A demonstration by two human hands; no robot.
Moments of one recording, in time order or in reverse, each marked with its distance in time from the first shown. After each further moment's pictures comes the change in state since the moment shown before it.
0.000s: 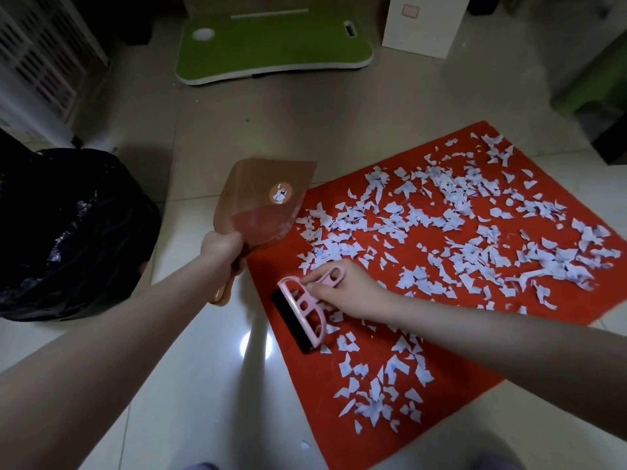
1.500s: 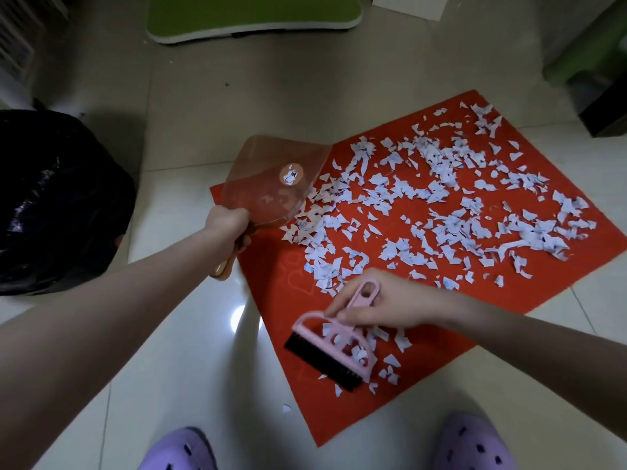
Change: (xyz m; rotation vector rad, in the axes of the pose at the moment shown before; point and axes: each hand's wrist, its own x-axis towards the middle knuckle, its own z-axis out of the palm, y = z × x) left_hand -0.007 -0.006 0.033 0.057 -0.103 0.004; right_hand -0.074 0.009 -0.041 -0.074 -0.356 0.021
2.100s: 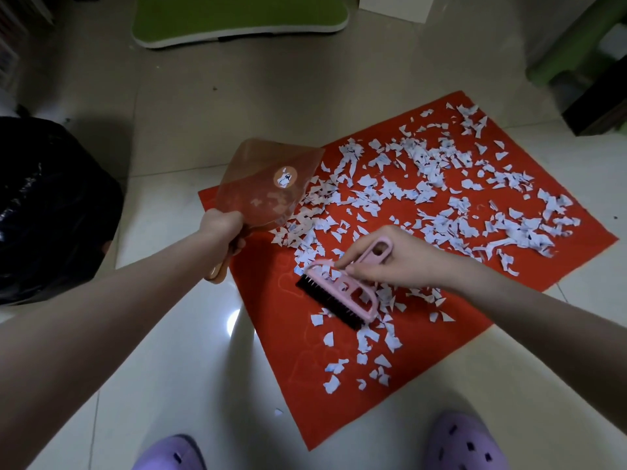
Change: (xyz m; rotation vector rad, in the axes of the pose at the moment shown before) left_hand -0.007 0.005 0.008 0.043 -0.030 -0.013; right_hand -0.011 -0.012 -0.047 -0.128 0.217 -0.014
